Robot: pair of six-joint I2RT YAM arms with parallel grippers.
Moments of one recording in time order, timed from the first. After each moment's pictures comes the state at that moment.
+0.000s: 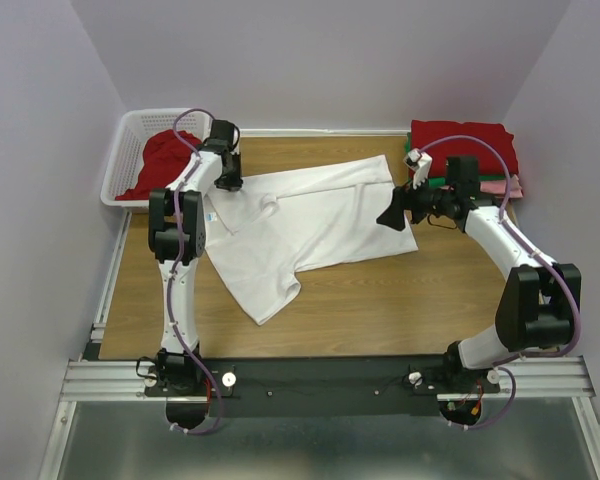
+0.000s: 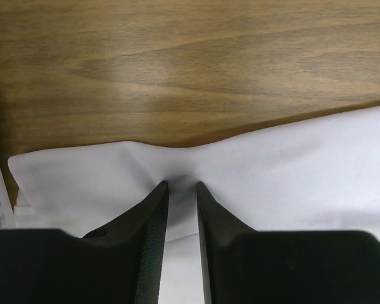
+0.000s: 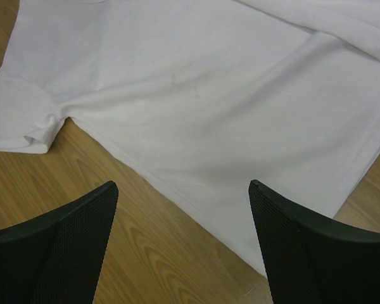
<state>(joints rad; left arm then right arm) -0.11 2.35 1.96 -0.62 -0.04 -0.15 0.07 1.51 1.07 -0.31 -0.76 -0.26</state>
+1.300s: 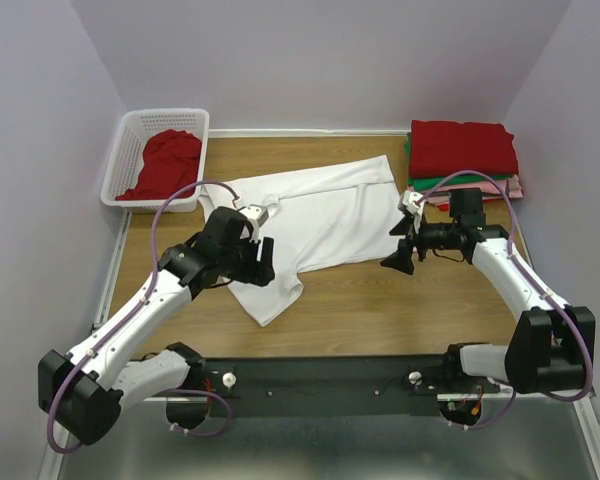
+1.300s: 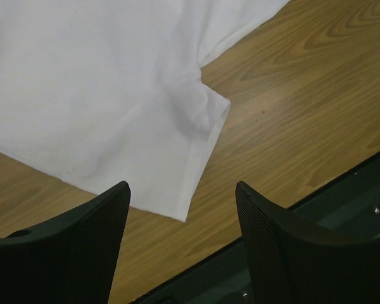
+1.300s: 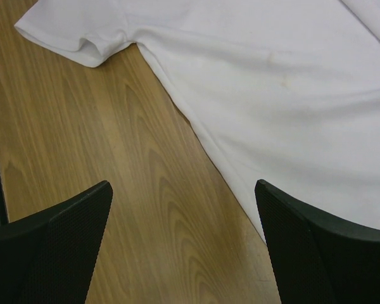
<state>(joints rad) -0.55 1.04 0.89 -0.69 0.15 -0.27 0.06 1.28 0.83 -0.48 -0.98 -0.77</state>
